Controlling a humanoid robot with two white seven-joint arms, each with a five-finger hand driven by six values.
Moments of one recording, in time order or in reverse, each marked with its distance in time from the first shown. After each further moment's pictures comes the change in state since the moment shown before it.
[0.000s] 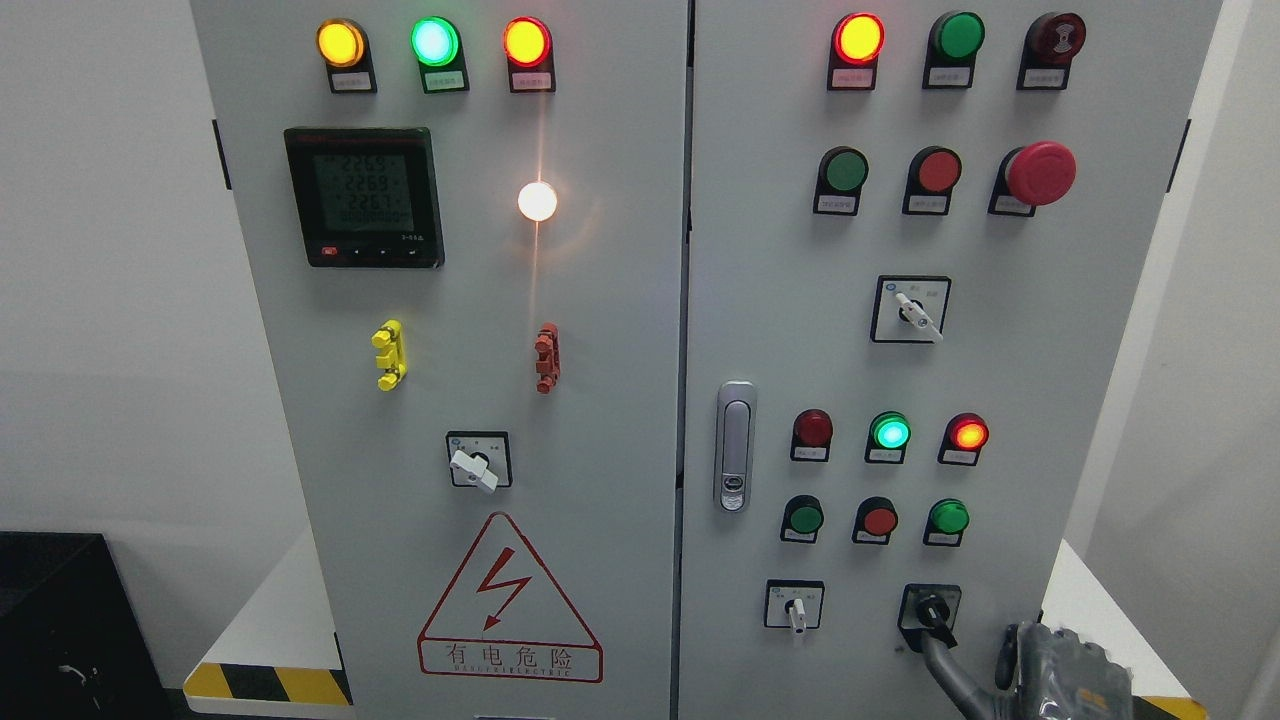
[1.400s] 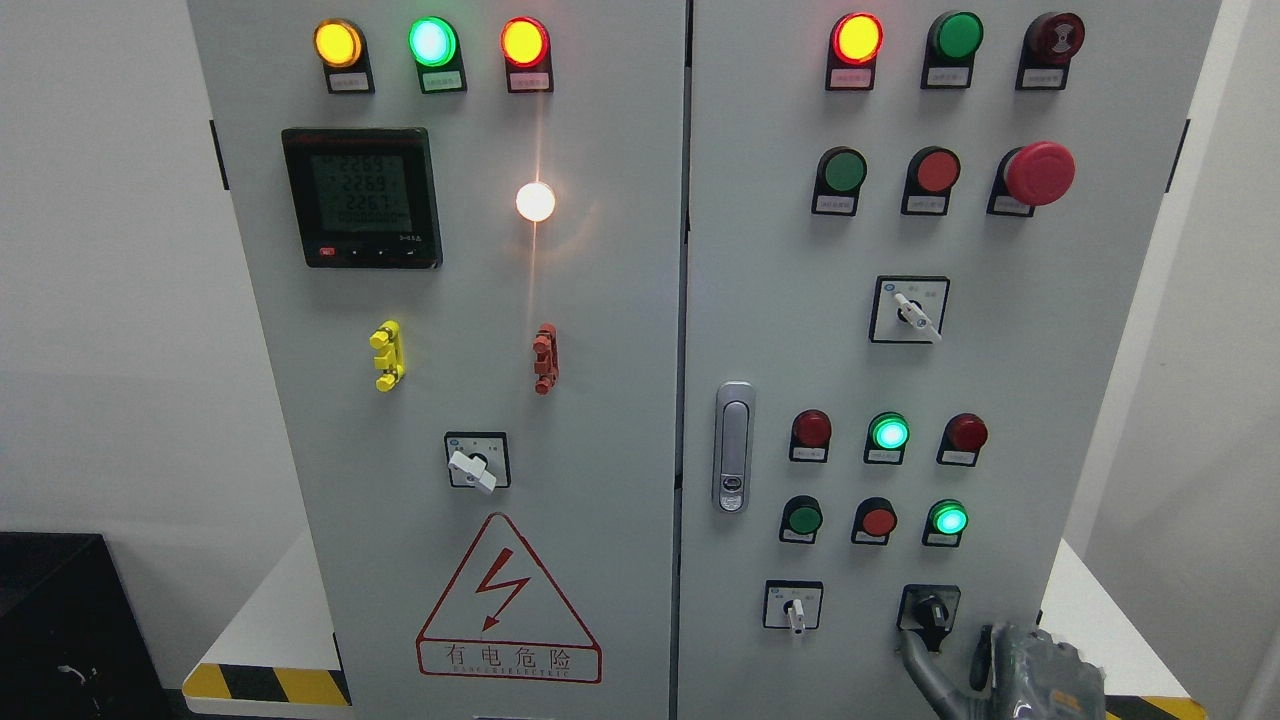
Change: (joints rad) left arm 0.000 0.000 0.000 0.000 0.000 0.000 0.000; right arm 0.022 0.014 0.050 -0.022 0.005 0.007 0.006
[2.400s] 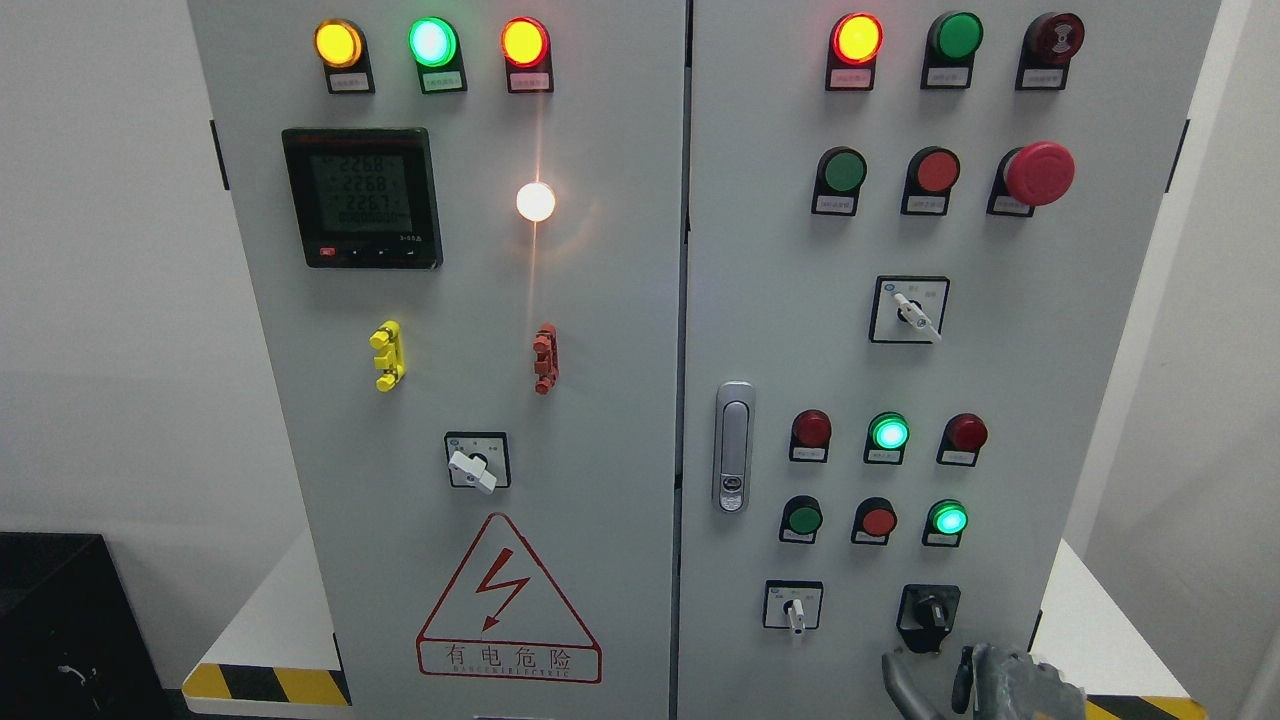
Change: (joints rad) left arm 0.000 0.000 0.000 0.000 0.000 0.000 0.000; right arm 0.043 0.012 0.034 -0.034 -0.008 0.000 0.000
